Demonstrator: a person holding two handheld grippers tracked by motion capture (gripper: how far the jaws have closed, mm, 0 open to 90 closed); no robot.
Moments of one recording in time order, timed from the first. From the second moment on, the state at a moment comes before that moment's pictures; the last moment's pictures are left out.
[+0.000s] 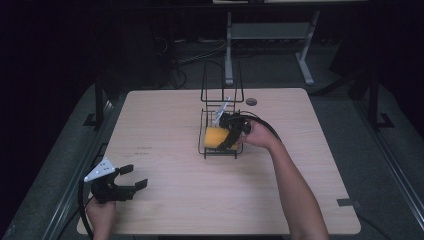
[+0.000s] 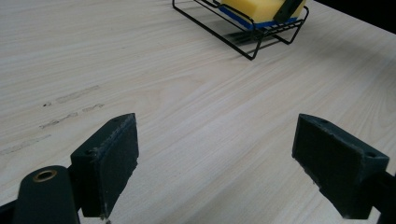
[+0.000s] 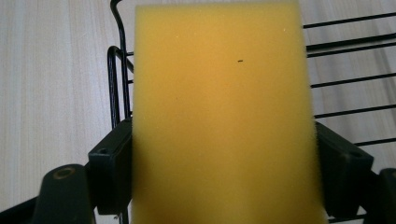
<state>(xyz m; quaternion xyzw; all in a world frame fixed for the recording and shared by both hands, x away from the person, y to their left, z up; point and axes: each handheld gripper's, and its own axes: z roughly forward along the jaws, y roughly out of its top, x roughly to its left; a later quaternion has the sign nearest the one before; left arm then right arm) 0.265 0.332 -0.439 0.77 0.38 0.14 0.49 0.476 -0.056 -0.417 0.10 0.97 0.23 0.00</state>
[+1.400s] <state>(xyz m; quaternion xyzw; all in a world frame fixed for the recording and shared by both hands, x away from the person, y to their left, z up) 0.265 0.332 -0.439 0.77 0.39 0.14 0.49 0.453 -0.061 -0.395 0.08 0.96 0.27 0.05</state>
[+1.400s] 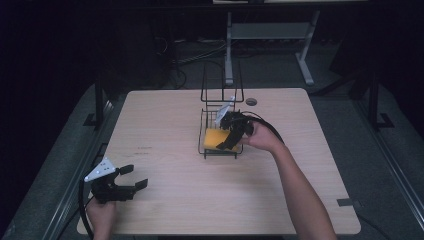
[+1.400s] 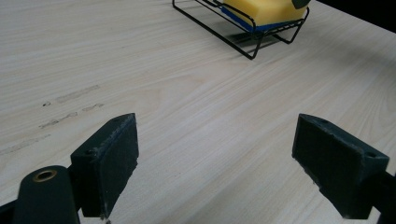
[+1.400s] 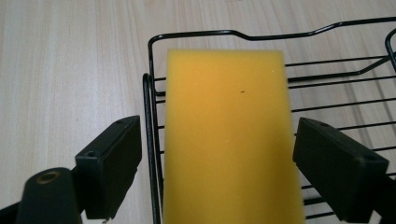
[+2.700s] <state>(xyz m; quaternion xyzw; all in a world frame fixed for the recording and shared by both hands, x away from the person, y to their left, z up) 0.265 0.329 -0.438 0.77 0.38 0.14 0.48 0.408 -0.068 -0.392 0.05 0.96 0.28 0.06</state>
